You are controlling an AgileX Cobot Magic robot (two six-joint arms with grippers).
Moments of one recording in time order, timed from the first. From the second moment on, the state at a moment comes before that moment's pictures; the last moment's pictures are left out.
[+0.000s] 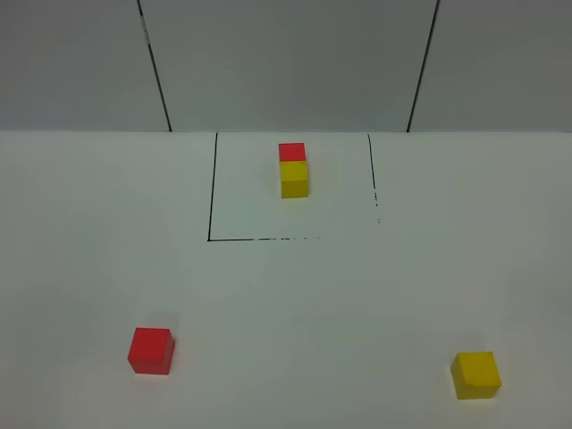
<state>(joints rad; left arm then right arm) -0.03 -0.01 -0.50 -0.06 1.08 -0.07 -0.01 -0.01 -0.49 0.08 1.05 0.03</state>
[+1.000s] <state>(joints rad) -0.03 0.30 -0.67 -0.08 1.01 -0.07 -0.01 -0.01 -0.49 0.07 1.05 0.03</state>
